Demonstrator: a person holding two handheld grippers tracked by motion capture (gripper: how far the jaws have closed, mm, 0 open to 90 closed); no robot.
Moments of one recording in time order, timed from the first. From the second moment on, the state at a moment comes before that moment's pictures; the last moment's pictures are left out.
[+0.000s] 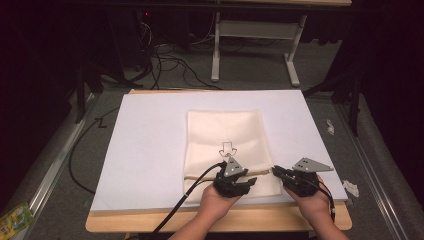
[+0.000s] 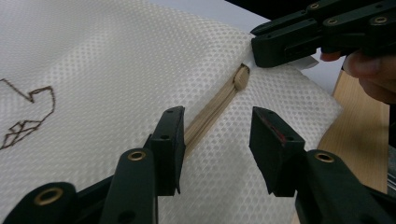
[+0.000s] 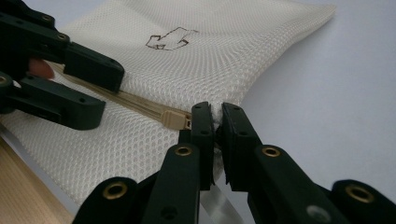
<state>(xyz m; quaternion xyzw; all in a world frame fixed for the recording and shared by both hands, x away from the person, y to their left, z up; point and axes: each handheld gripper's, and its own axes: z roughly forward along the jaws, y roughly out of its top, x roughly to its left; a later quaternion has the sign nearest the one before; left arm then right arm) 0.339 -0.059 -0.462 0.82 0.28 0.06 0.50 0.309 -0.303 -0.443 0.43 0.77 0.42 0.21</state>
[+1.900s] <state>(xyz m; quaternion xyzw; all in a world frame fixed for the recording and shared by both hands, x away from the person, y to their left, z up) 0.344 -0.006 -0.472 0.83 0.32 0.08 0.45 0.308 -0.311 -0.438 0.44 0.76 0.43 0.22</state>
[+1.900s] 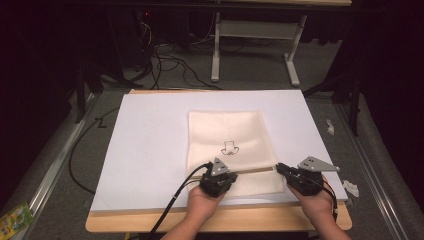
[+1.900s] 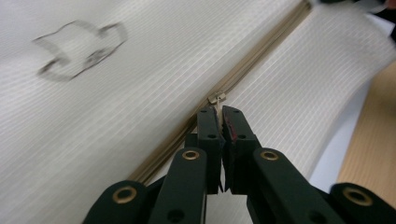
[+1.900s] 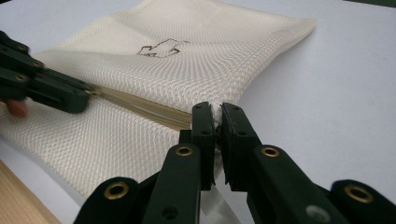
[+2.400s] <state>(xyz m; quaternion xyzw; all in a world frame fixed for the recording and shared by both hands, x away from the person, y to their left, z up) 0.341 0.111 -0.467 0.82 0.36 0.09 0.43 0.312 -0.326 -0.441 0.47 0.74 0.42 0.24</state>
